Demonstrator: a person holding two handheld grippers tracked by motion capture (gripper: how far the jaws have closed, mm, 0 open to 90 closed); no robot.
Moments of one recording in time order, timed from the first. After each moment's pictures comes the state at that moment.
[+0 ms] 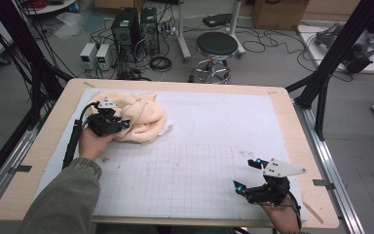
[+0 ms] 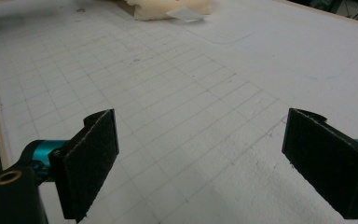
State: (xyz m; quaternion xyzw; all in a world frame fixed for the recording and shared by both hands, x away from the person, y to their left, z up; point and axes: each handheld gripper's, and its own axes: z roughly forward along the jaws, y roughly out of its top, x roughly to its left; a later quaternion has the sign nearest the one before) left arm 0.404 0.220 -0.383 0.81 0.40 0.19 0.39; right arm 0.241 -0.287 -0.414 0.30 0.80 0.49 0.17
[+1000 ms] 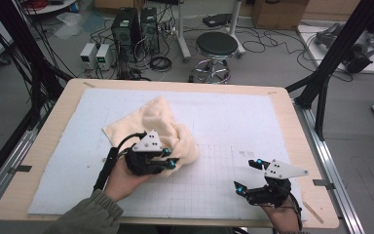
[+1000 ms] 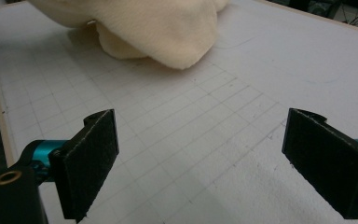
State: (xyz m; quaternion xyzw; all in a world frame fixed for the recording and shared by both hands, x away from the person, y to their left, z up) left arm 0.270 0.086 -0.346 0.86 0.17 0.08 0.47; right arm 0.237 -0.288 -0.411 0.30 0.80 0.50 0.17
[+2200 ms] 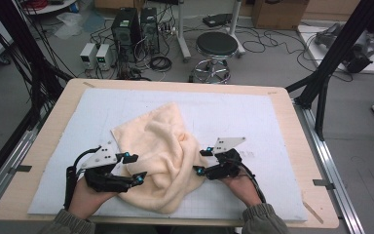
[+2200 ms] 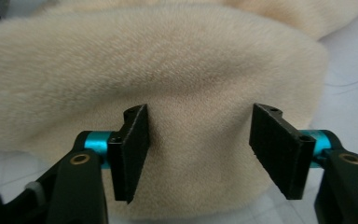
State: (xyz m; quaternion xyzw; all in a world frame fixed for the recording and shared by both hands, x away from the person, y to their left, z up) left arm 0.256 0.175 -0.377 0.82 0.26 0.11 0.49; right arm 0.325 -0.178 -0.428 0.19 0.87 0.46 0.07
